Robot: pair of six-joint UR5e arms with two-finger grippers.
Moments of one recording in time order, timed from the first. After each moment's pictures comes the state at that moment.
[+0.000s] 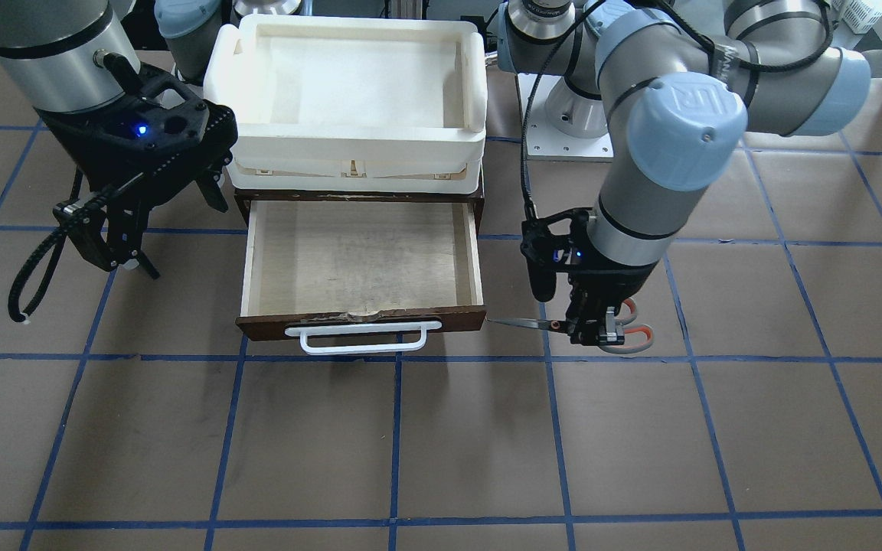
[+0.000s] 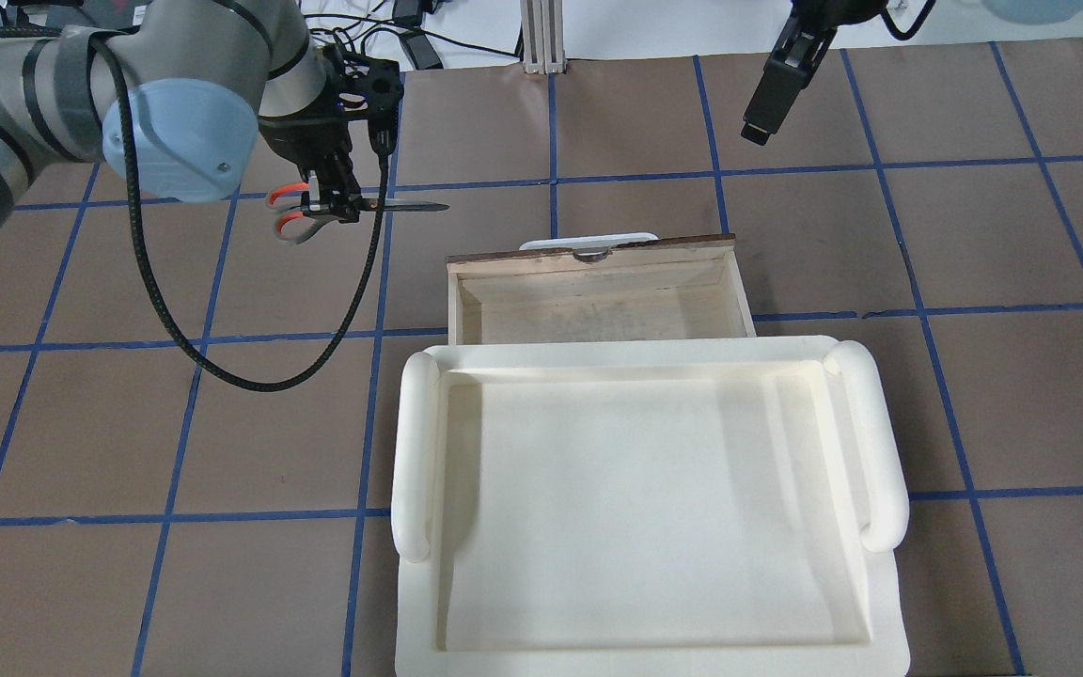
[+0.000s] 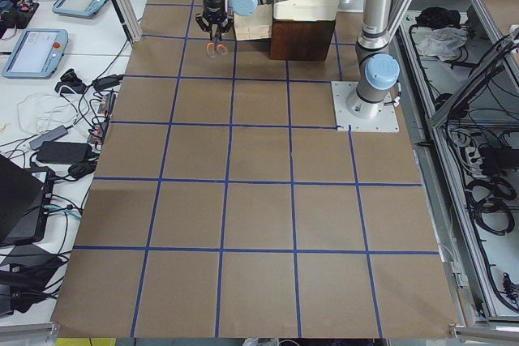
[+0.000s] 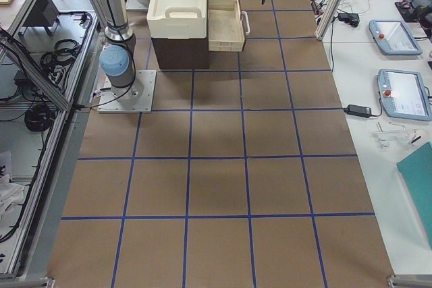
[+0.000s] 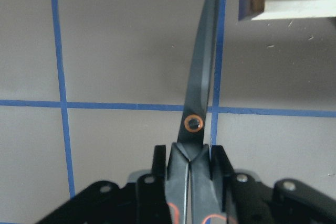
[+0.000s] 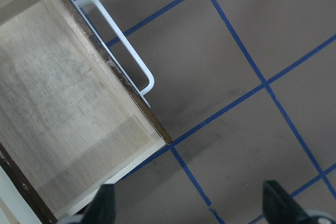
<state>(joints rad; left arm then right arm) -1.66 -1.82 -1.54 -1.28 1.60 1.45 1.62 -1.42 1.32 -1.58 -1.51 -0.91</state>
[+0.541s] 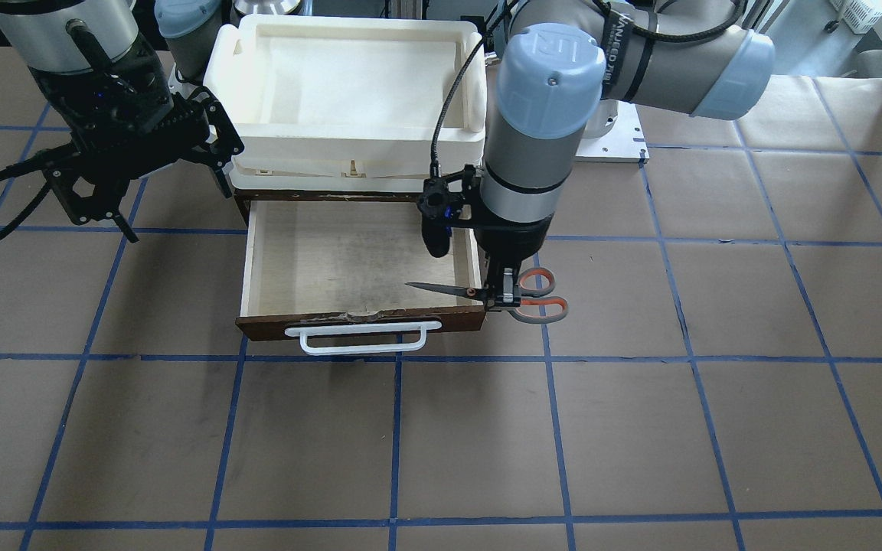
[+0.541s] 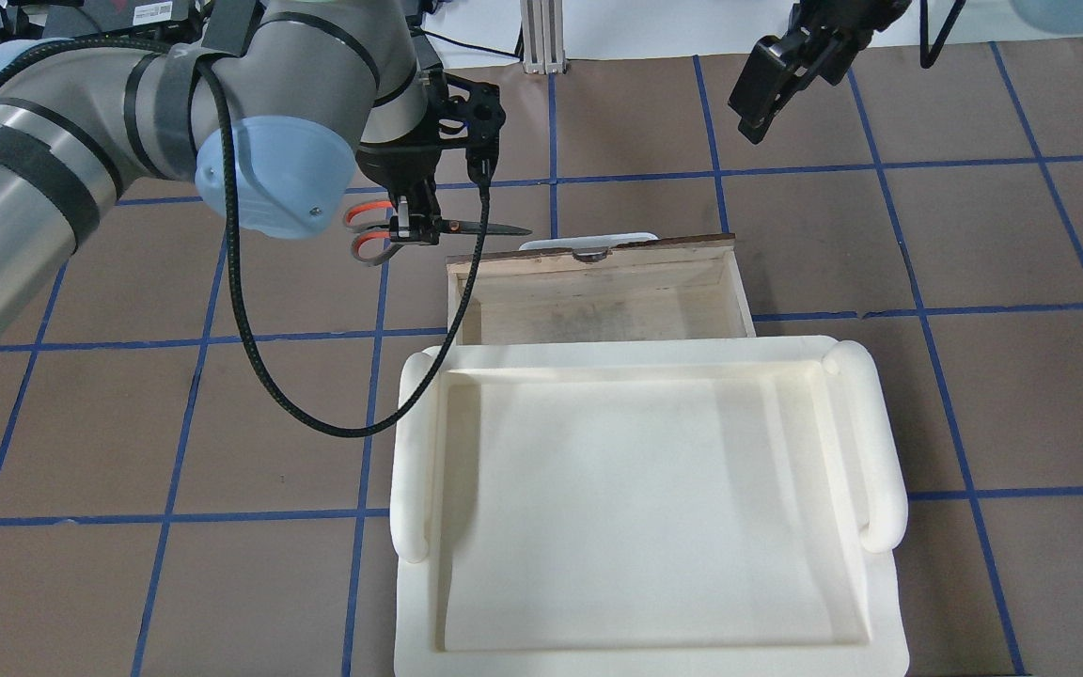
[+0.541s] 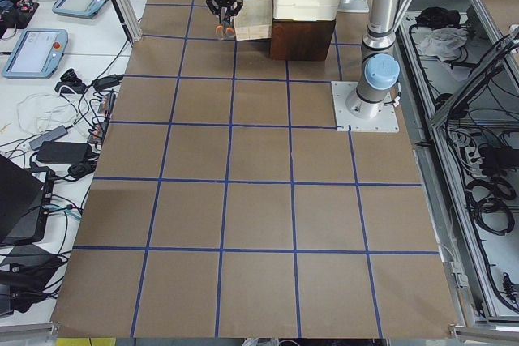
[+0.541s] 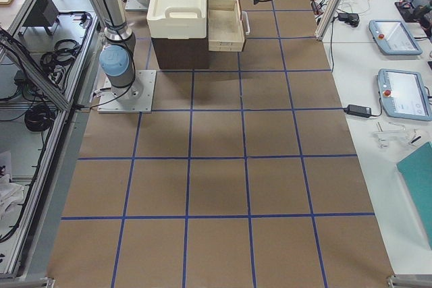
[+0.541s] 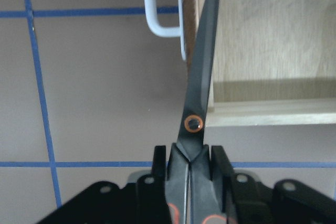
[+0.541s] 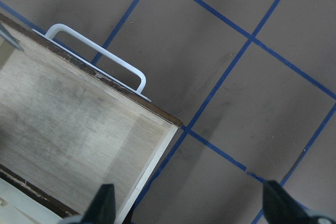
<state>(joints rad) -1.82 -1.82 -1.55 -1.29 1.59 1.35 1.62 -1.47 1.35 -1.55 -1.53 -0.54</state>
